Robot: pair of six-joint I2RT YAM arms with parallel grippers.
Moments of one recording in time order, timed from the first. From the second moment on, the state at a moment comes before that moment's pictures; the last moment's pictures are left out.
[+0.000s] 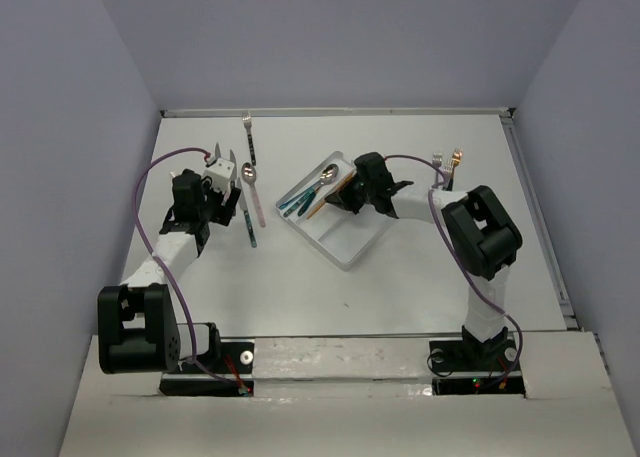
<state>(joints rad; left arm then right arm) 0.01 1.26 0.64 0.08 0.01 0.44 0.56 1.99 1.24 0.05 -0.15 1.32</state>
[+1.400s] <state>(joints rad) -0.18 1.84 1.09 -0.08 0.01 0.19 0.56 1.57 1.18 0.00 0.08 0.97</state>
